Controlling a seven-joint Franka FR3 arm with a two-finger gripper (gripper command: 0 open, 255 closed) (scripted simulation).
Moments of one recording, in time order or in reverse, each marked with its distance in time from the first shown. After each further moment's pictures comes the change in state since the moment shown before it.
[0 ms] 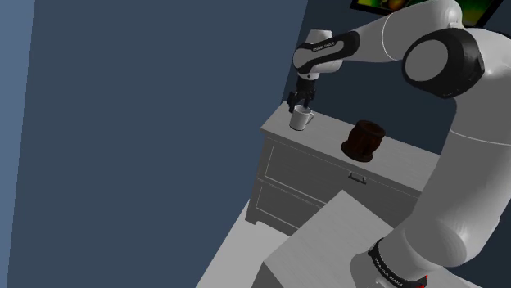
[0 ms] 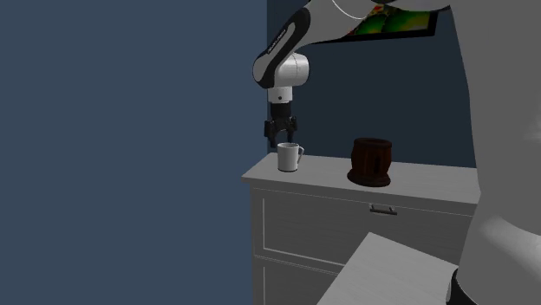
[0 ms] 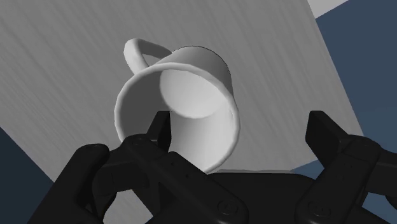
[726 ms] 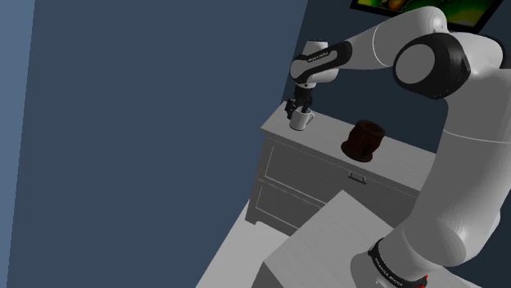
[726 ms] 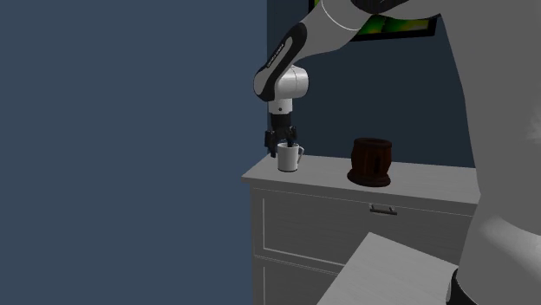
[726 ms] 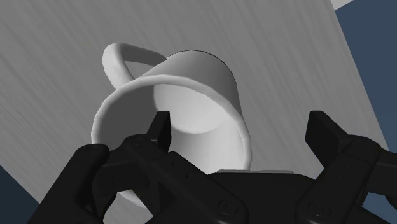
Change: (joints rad) arm -0.008 0.051 0.003 -0.029 0.010 0.079 -0.008
